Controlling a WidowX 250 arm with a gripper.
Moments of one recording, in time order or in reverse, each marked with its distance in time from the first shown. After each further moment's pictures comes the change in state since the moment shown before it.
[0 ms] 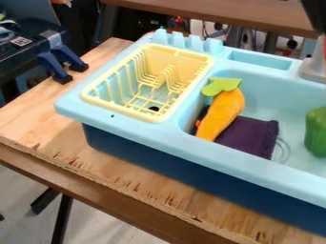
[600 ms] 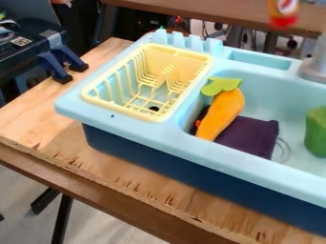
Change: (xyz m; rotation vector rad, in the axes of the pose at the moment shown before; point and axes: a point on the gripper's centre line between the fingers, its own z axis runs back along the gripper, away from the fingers) arm 0.078 0.076 0.030 0.147 -0.092 0.055
